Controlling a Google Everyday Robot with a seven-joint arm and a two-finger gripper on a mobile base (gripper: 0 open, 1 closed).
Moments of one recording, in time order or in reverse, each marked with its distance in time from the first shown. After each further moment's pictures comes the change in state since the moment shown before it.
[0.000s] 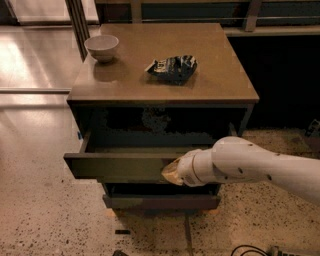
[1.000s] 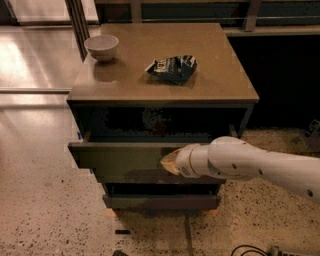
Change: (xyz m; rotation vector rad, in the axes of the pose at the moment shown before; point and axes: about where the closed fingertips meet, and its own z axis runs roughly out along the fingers) arm -0.010 -0.042 0.024 0.090 -0.083 0.051
